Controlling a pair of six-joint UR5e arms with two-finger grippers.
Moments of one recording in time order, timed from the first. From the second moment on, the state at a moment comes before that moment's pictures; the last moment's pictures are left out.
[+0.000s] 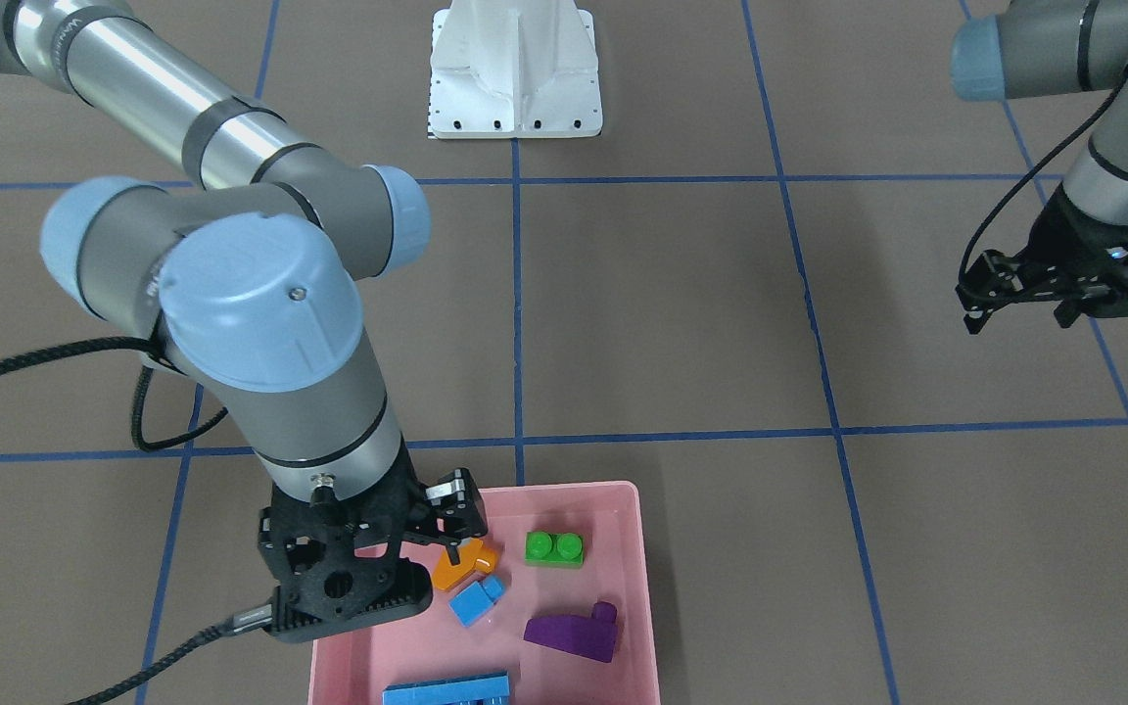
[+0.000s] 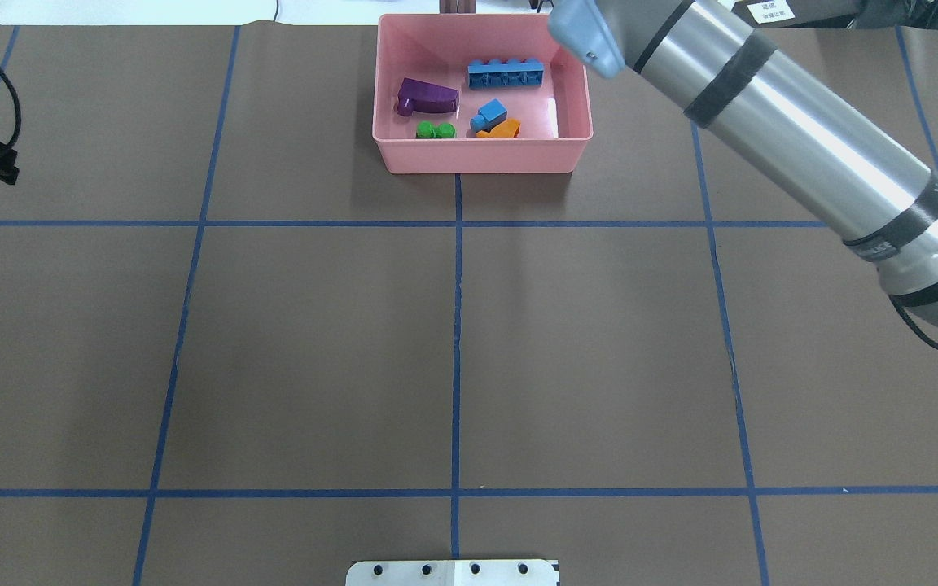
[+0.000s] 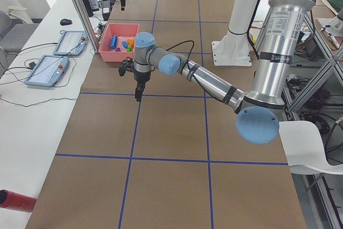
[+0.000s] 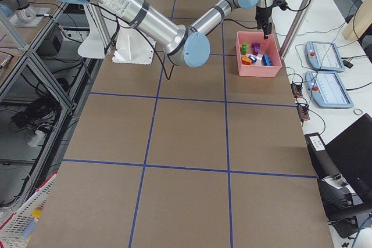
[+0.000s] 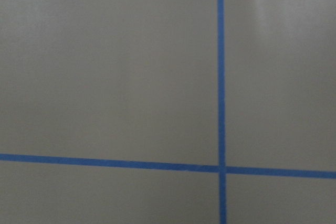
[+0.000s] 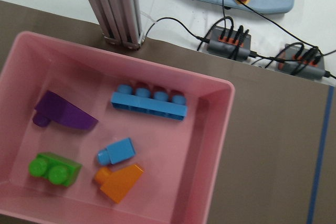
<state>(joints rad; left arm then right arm) -1.21 -1.72 -1.89 -1.56 -2.12 -0.43 1.03 -0.53 1.24 -1.64 2.07 0.55</state>
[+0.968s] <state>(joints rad) -1.57 -1.60 -1.61 -1.68 -2.31 0.20 1.30 -1.35 1.56 -1.40 2.31 0.22</state>
